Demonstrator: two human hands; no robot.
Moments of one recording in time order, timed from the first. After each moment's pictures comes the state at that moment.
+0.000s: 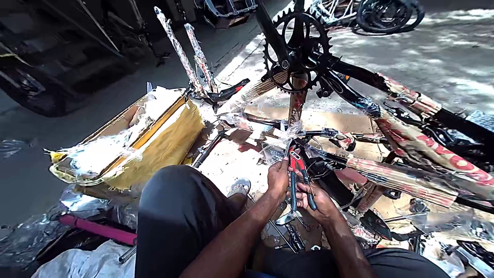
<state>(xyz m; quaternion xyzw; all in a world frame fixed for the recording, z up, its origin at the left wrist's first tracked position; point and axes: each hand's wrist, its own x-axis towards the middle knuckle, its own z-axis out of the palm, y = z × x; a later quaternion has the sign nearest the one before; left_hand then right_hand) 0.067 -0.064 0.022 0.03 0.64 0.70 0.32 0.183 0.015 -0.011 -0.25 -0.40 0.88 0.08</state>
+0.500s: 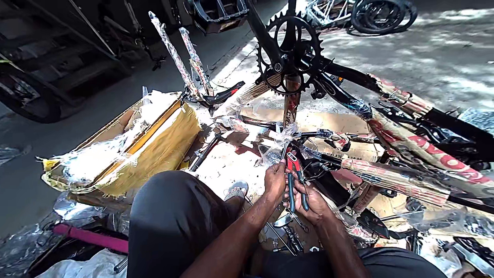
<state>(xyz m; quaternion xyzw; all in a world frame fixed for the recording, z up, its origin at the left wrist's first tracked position) 0.074 -0.067 0.026 0.06 0.64 0.70 0.32 0.176 0.015 -0.018 -0.22 -0.31 0.92 0.07</state>
